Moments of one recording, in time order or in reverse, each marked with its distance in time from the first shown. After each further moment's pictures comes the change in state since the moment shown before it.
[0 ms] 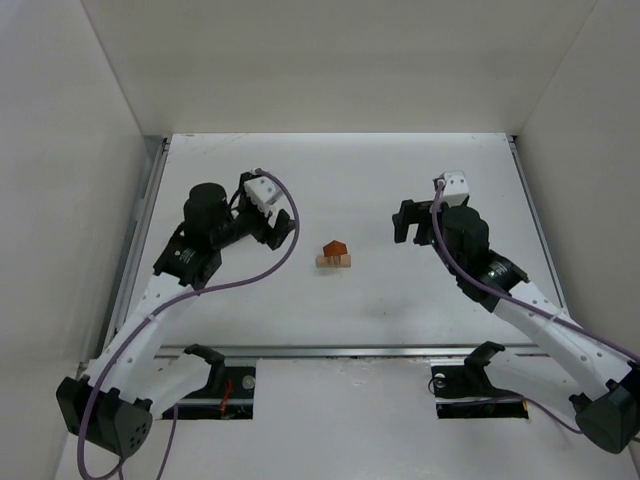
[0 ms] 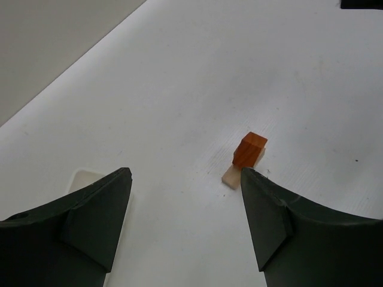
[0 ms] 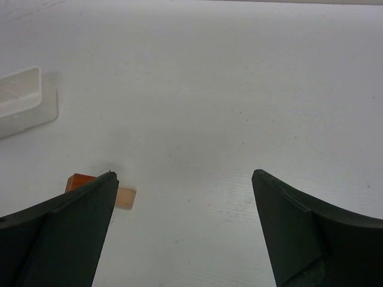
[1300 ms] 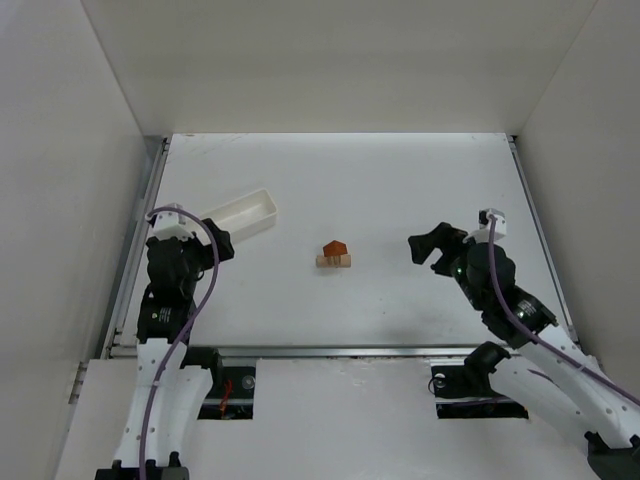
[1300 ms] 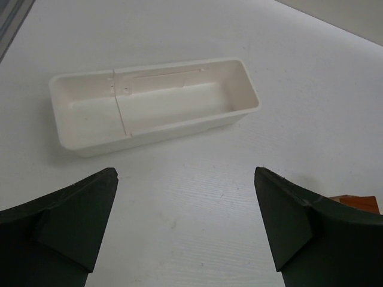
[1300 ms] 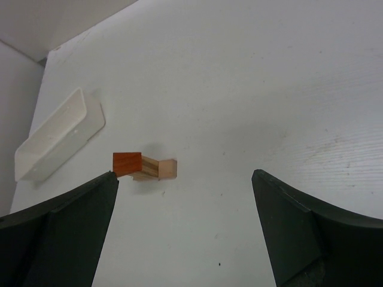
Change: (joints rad) left arm 0.387 -0.444 -0.370 -0.089 -0.503 -0.621; right arm 0.000 -0.357 -0.209 -0.158 -0.007 0.439
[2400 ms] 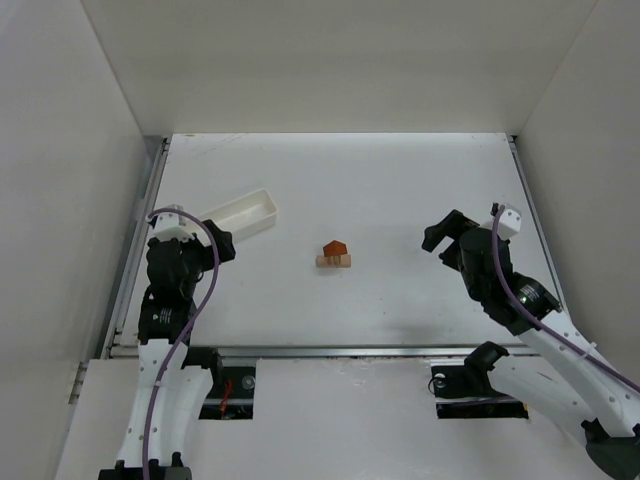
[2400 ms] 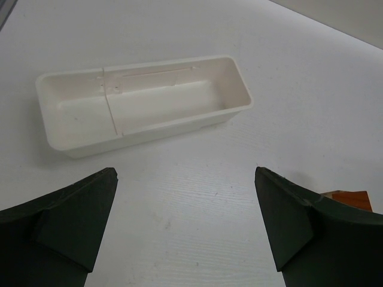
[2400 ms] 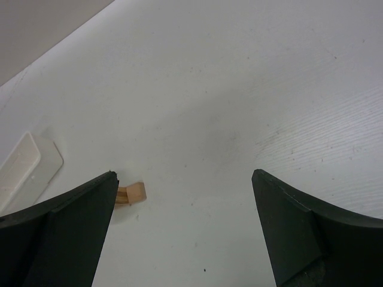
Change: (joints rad) left arm 0.021 -0.010 -0.026 0.030 0.050 -0.012; right arm 0.000 0.121 0.185 -0.251 0.254 0.132
